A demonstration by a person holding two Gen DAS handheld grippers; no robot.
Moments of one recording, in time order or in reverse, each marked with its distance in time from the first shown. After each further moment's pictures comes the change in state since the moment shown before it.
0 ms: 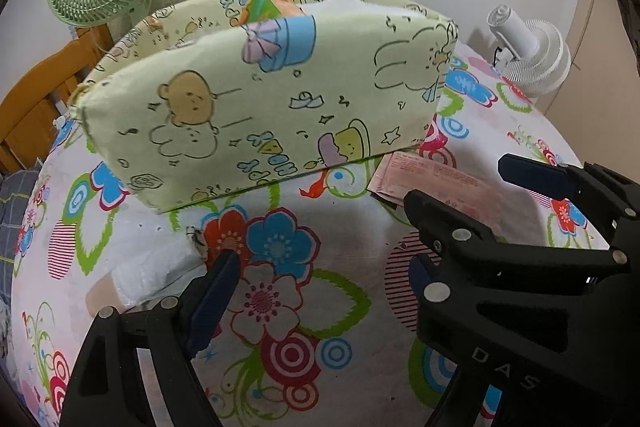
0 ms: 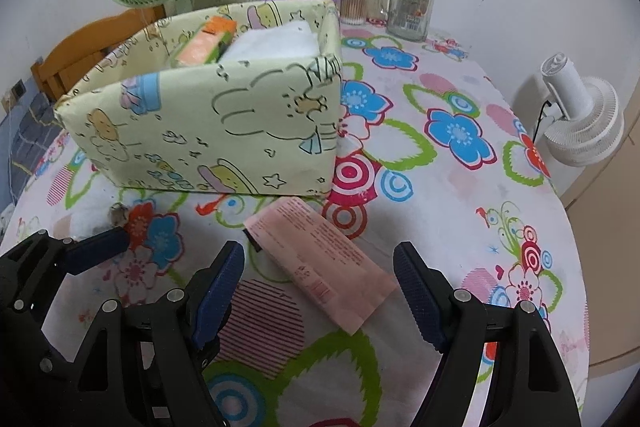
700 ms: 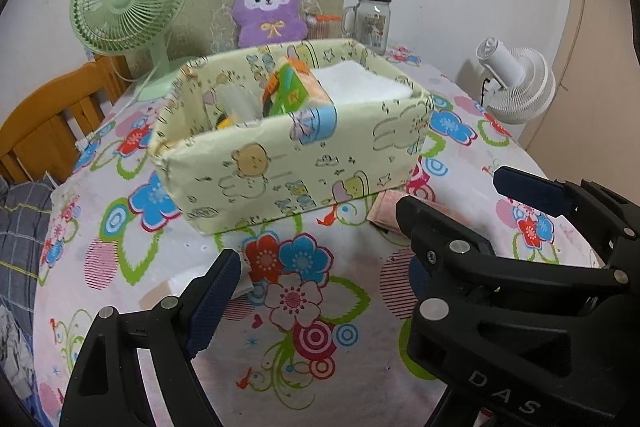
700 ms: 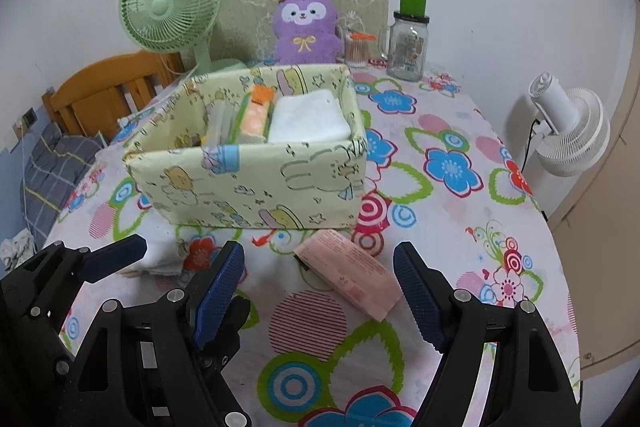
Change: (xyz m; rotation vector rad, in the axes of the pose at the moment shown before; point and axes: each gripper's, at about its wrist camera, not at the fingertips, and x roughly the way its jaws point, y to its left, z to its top) left arm -0.056 0.014 0.005 -0.003 -0.099 -0.016; right arm -0.061 0.023 0.009 0.045 -0.110 0.012
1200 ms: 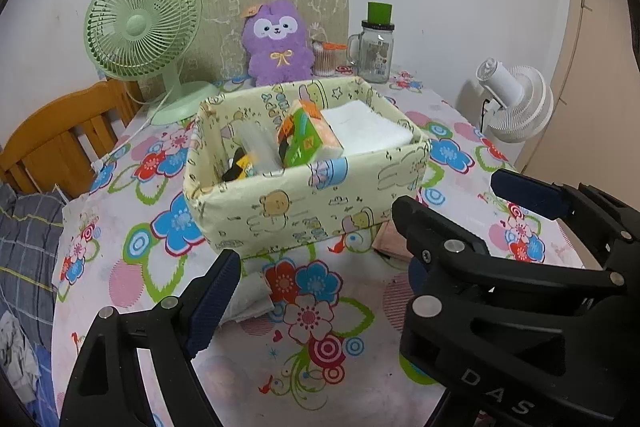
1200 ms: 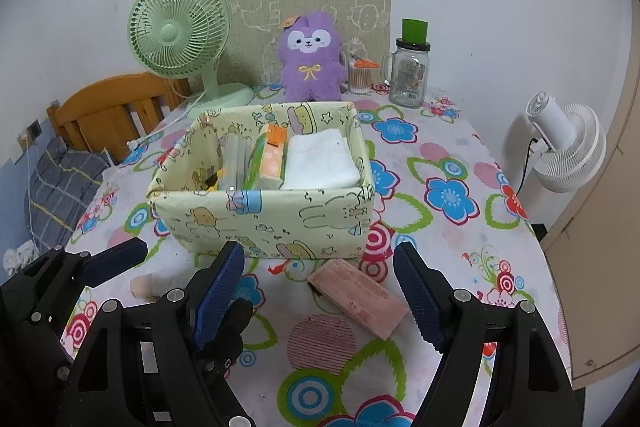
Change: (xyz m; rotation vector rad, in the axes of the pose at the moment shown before) left arm -0.029 0.007 0.015 0.000 -0.064 0.017; right arm -0.024 0.008 0.018 0.003 -0.064 0.008
